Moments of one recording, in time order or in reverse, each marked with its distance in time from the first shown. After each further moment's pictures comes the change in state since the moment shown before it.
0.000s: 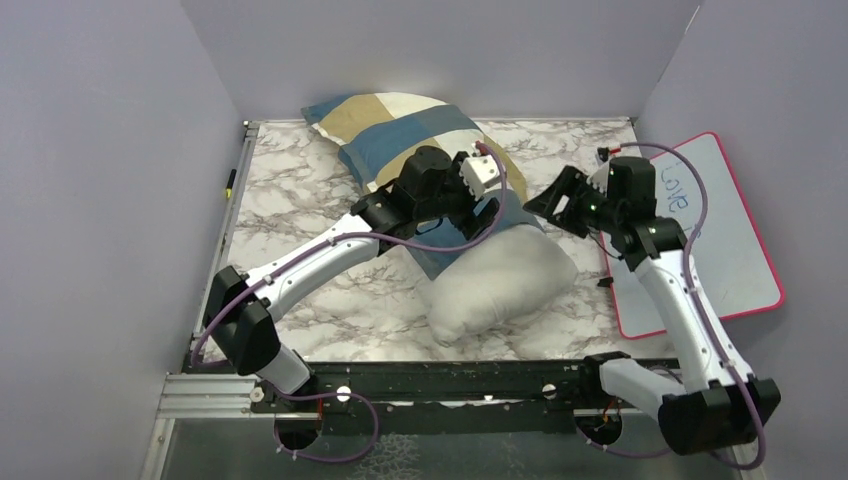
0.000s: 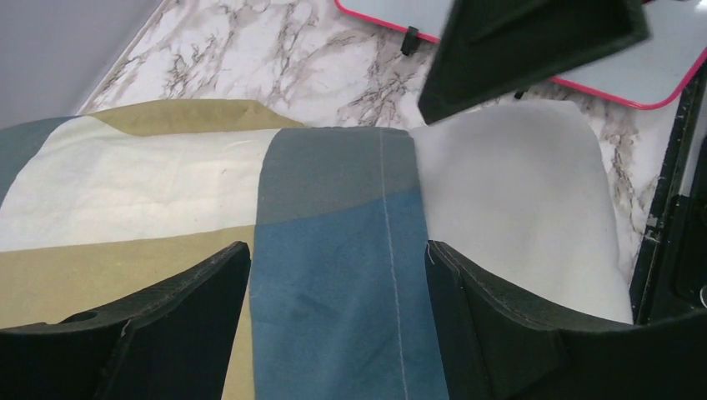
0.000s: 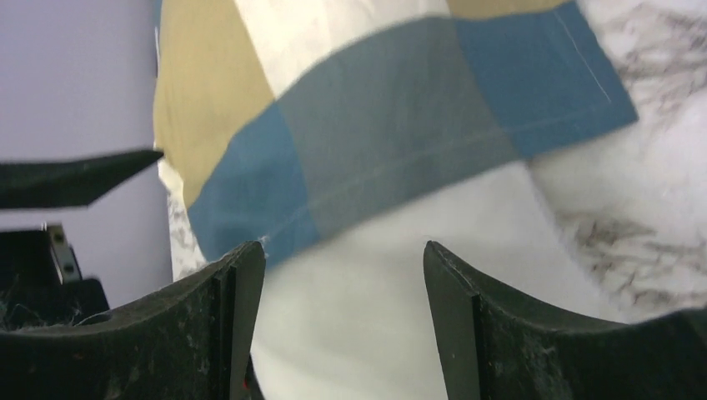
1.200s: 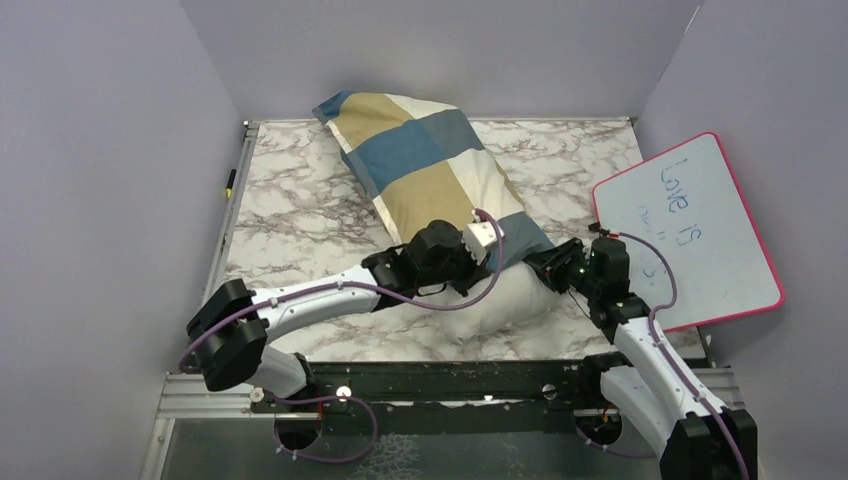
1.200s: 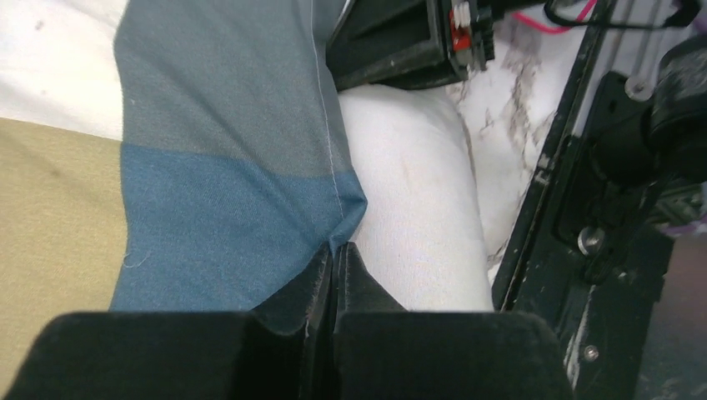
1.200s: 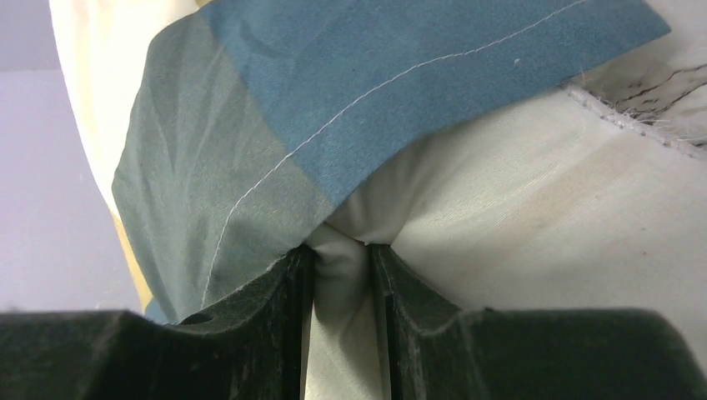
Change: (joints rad) left arm -0.228 -0.123 -0.457 0.246 -0.133 -0.253; right arm -0.003 -0.322 -0.782 0.530 0.019 0.494
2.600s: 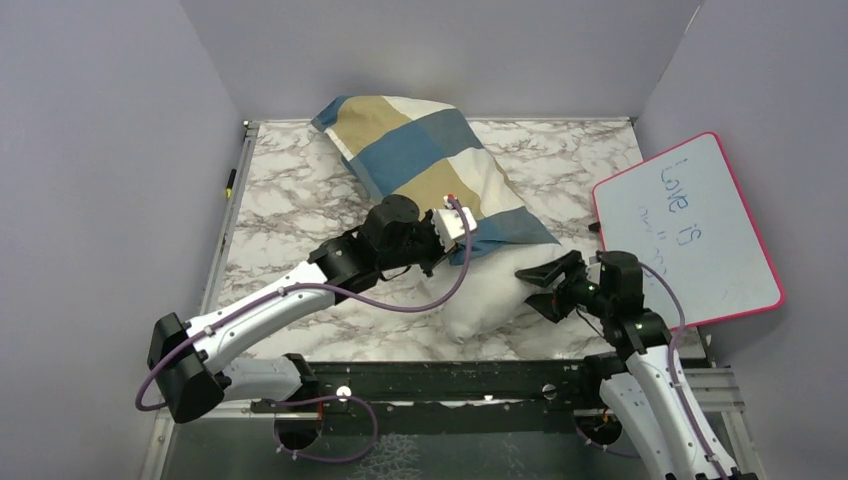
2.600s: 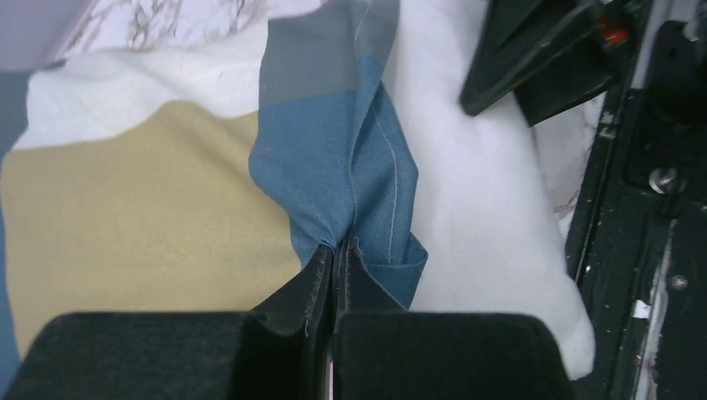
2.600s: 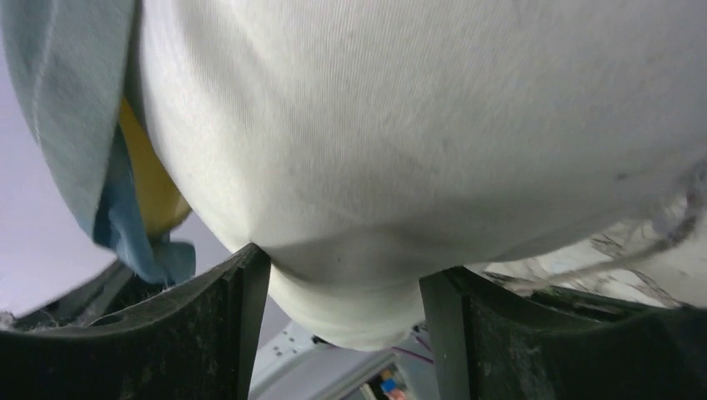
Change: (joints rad) left arm 0.126 -0.212 0.079 -0.273 0.039 0.293; right arm 0.001 -0.284 0.094 -0.487 -0.229 0.177
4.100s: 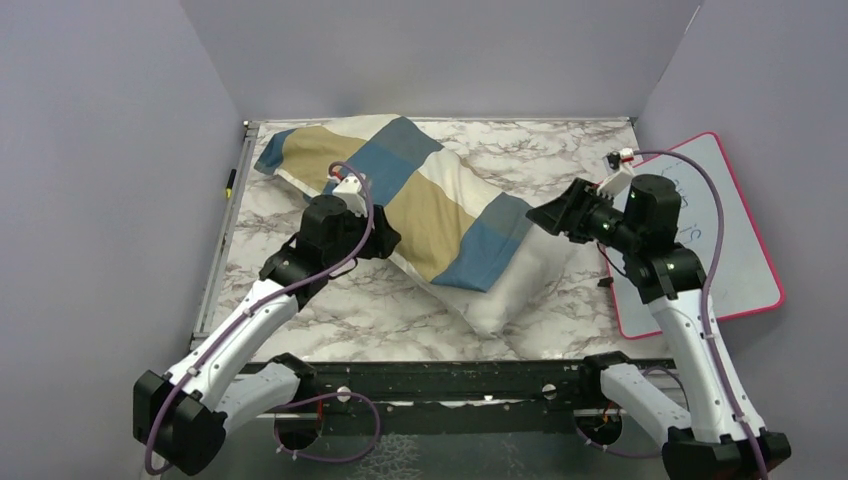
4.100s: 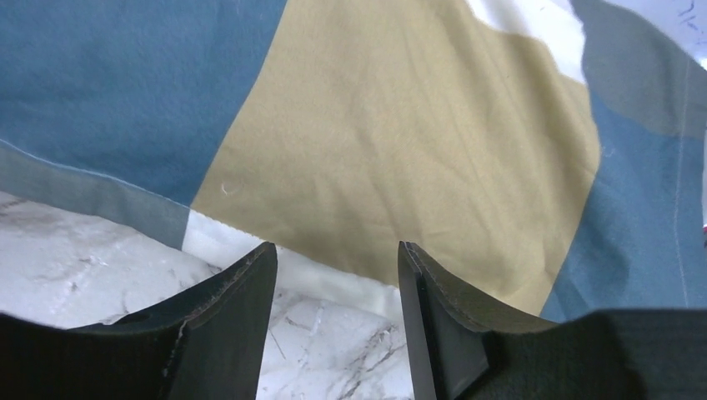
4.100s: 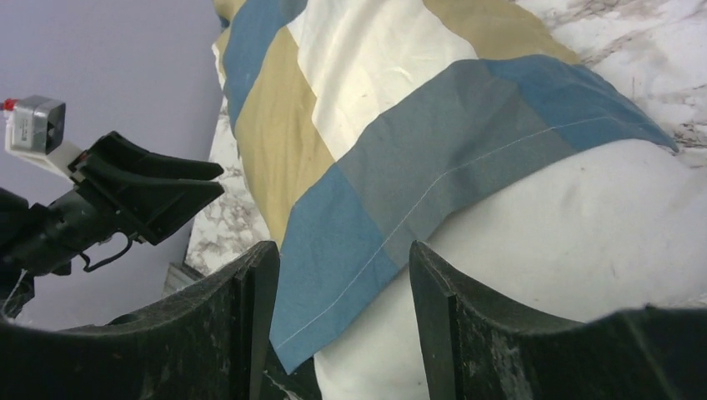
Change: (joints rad) left arm 0.406 -0.240 -0.192 -0.061 -0.082 -0.591; right arm 0.007 0.321 0.583 0.006 0.091 -0.727
